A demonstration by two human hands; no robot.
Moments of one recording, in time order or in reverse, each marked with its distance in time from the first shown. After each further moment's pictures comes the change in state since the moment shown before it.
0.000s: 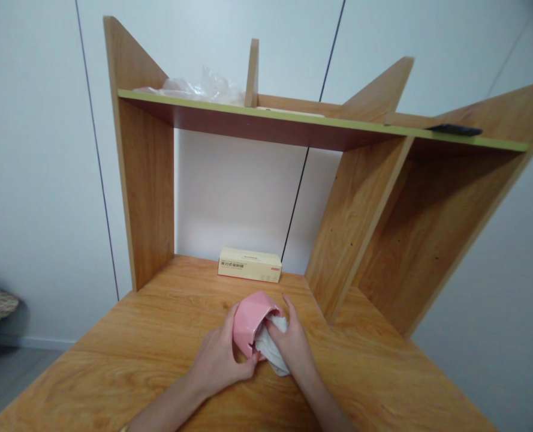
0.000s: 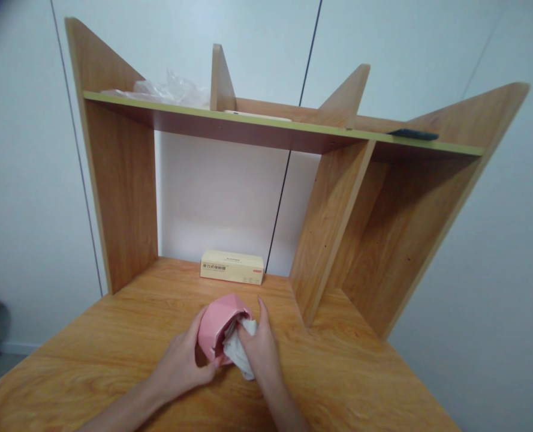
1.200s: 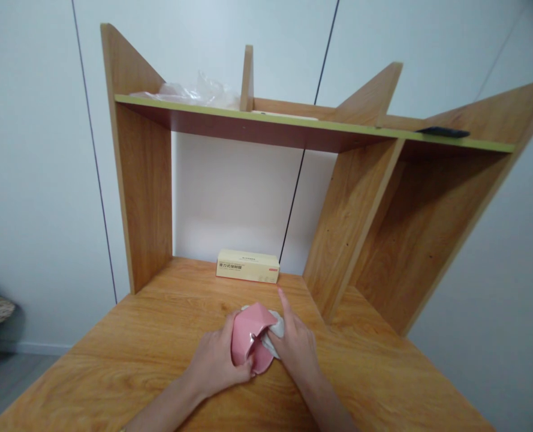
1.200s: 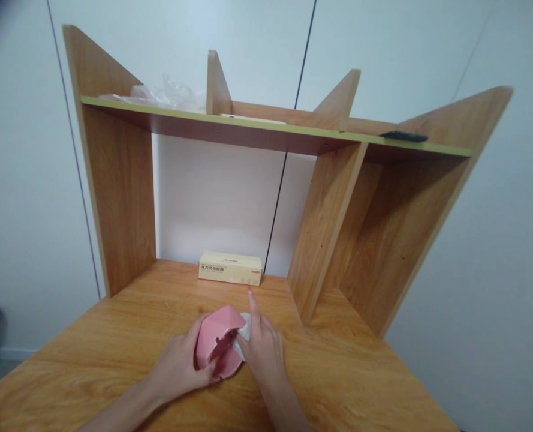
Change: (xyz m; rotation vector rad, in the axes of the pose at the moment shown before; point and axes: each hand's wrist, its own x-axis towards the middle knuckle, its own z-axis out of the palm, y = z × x) left_hand 0.000 0.007 -0.007 0.160 -0.104 -0.006; right_hand -0.004 0.001 -0.017 -0.500 0.031 -0.411
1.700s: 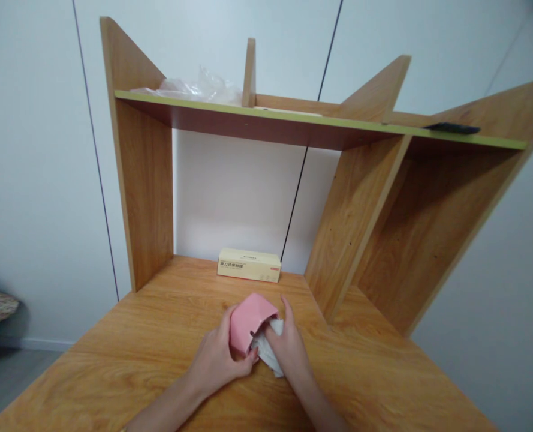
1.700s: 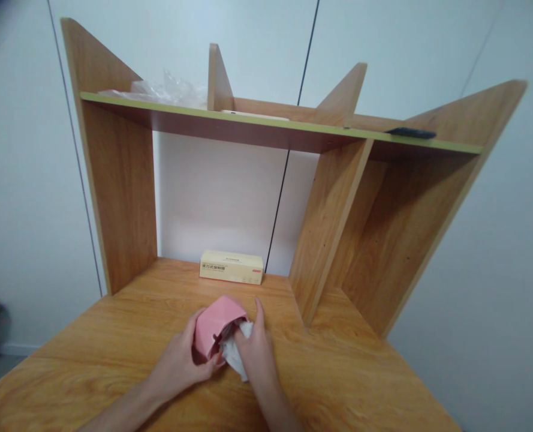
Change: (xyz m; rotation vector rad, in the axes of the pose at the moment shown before) left_hand 0.000 -0.004 0.005 -0.217 0.143 -0.005; right_hand 0.001 -0.017 0.013 0.571 -0.078 0.466
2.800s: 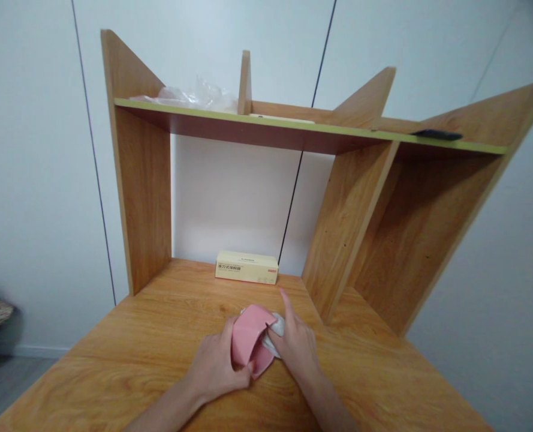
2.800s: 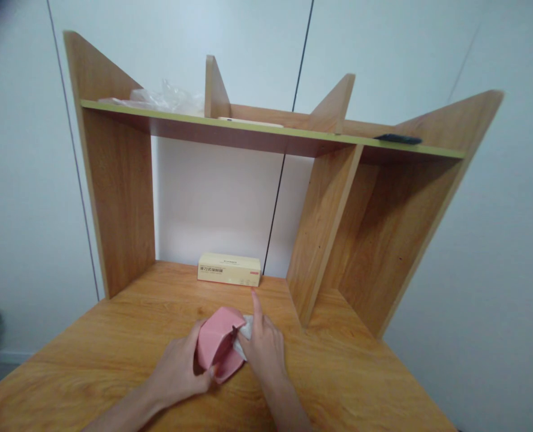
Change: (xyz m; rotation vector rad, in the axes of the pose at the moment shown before) left_hand -0.004 0.002 0.002 0.135 -0.065 0.063; right_hand 0.006 0.003 -0.025 -0.646 0.060 -0.388
